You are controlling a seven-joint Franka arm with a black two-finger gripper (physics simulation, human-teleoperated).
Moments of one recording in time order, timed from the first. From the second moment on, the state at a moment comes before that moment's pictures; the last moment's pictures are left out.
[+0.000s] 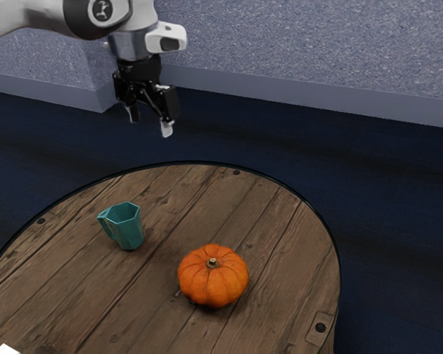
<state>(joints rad) -0.31 0.03 0.15 -1.53 0.04 1.55 0.03</state>
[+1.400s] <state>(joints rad) -0.10 -0.08 0.54 -2.10 0.02 1.73 0.55</state>
